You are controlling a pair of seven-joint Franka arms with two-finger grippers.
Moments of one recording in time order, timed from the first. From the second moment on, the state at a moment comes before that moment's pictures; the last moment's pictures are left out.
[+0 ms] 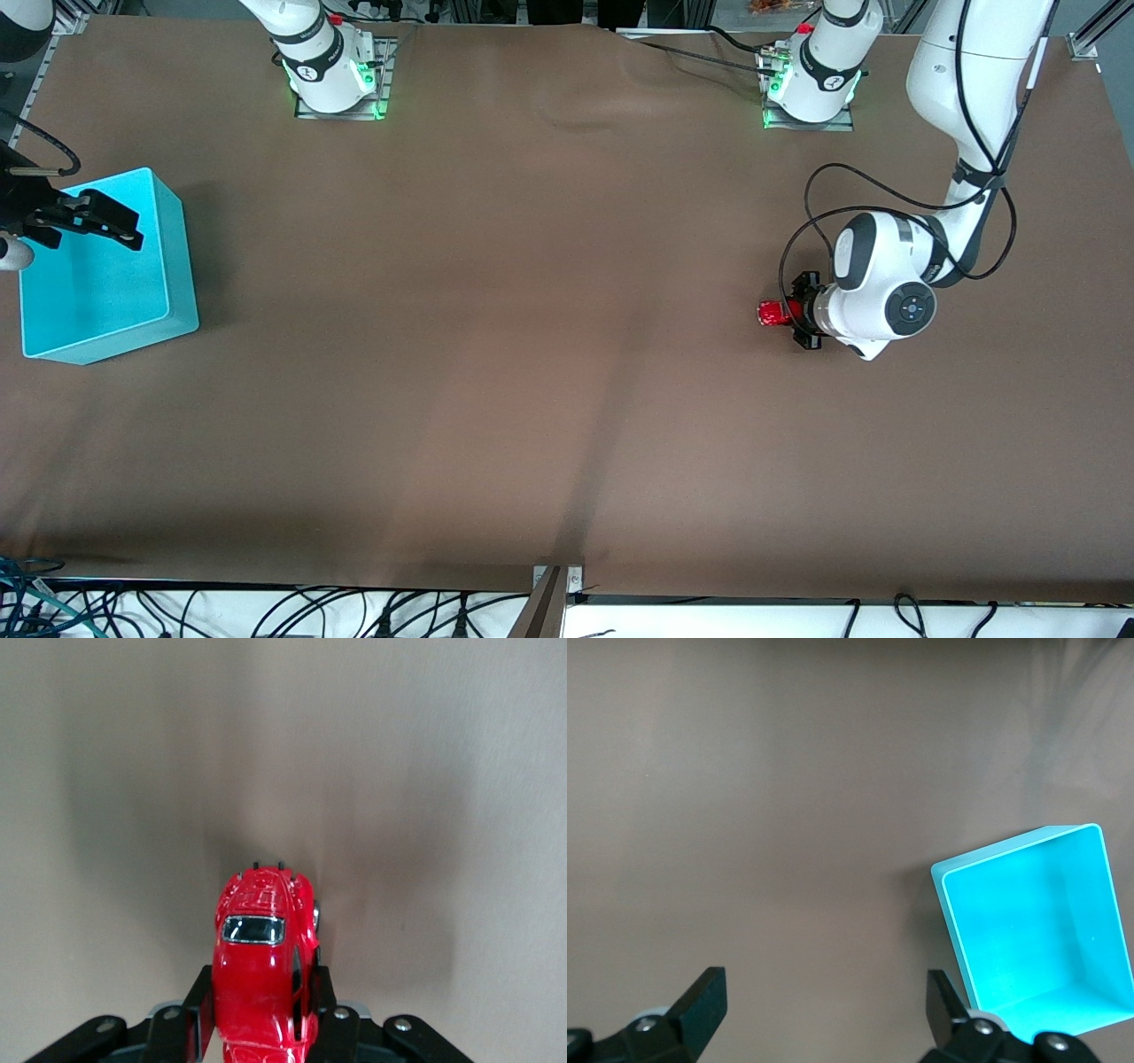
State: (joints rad) left arm -0.12 0.52 0.00 -1.99 -0.16 2.19 -1.64; right arm -0.15 0.10 0.15 -1.51 -0.07 1.60 -0.01
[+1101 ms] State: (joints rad) left arm -0.11 0.53 0.16 -1.99 -0.13 2.19 -1.40; right arm -0.15 0.10 0.15 -1.51 -0.07 1.60 -0.01
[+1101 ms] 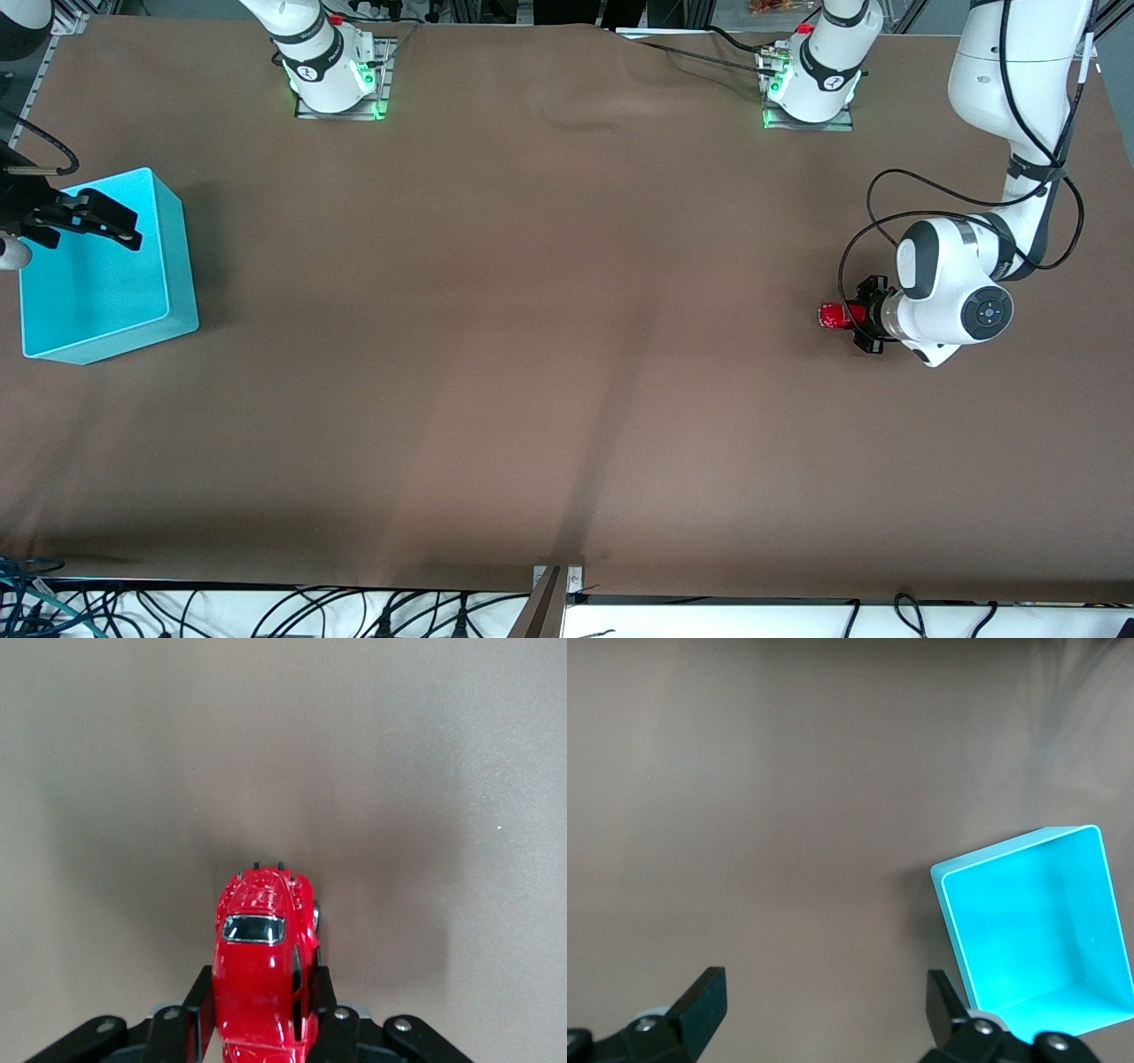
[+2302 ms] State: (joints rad) left arm -0.10 0.58 0.16 -1.92 -0.13 2.20 -1.41; right arm -0.15 0.10 0.15 -1.51 -0.07 1.60 -0.01
